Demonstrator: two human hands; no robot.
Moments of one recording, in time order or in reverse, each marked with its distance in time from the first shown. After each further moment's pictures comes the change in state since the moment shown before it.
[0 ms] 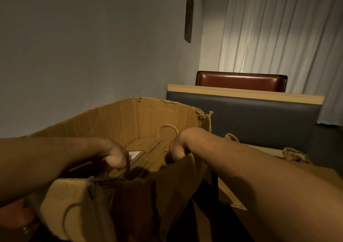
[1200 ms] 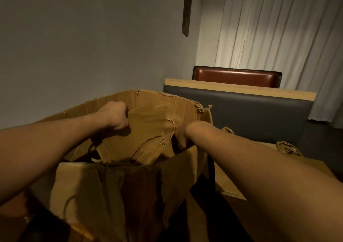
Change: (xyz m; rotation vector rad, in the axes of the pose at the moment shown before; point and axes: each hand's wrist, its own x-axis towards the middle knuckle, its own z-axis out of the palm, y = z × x) left_hand -0.031 0.000 -0.042 -0.249 0.686 -0.019; right_hand -0.016 0.004 0.006 0.171 0.203 0.124
